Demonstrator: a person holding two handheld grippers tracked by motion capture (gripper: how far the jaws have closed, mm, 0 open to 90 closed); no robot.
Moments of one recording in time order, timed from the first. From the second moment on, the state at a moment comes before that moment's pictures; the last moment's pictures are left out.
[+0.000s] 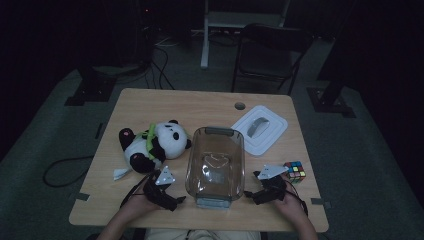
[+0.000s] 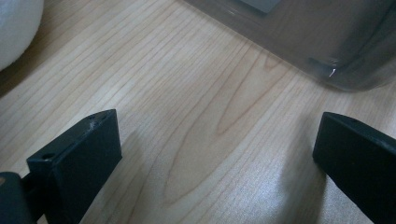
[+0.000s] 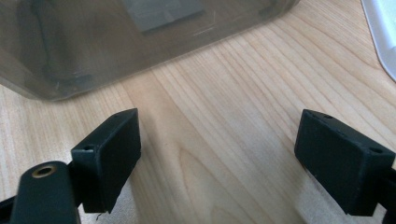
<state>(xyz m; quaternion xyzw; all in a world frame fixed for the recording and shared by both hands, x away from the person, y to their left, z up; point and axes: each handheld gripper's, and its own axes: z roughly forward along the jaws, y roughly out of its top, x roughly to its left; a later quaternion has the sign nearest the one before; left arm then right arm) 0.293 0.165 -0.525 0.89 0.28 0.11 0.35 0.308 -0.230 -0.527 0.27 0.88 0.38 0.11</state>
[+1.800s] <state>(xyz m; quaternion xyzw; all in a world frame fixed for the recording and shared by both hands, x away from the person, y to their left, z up) 0.288 0.178 -0.465 0.89 0.27 0.12 0.35 0.306 -0.231 -0.527 0.28 0.88 0.37 0.12</state>
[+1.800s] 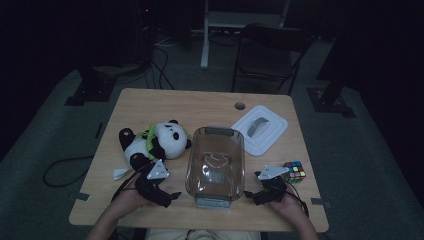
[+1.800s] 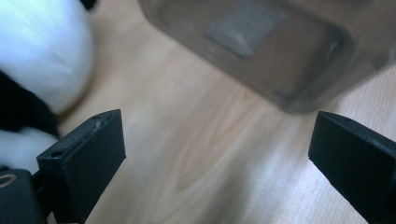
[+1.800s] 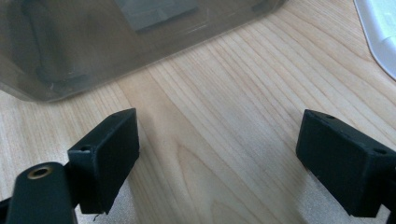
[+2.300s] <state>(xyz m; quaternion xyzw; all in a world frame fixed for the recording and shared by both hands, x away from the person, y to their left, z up) 0.323 0.197 -0.405 0.86 0.27 0.17 0.39 0.306 -0.231 -0.527 0.28 0.88 0.37 0.12</state>
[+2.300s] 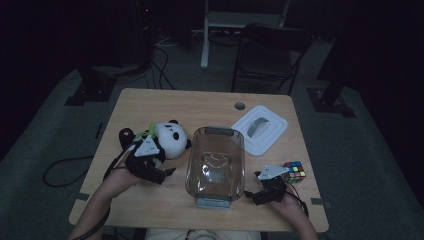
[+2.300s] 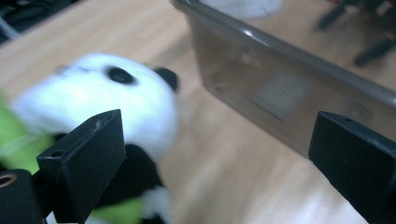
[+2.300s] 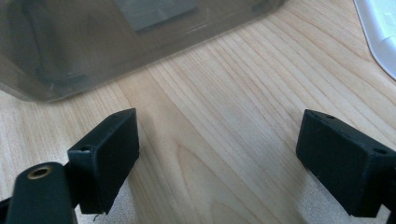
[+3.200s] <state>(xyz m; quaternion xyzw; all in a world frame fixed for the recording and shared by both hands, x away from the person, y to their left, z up) 0.418 0.254 -0.431 0.85 0.40 0.13 0.31 0.306 -0.231 -0.527 0.29 0.87 0.37 0.12</state>
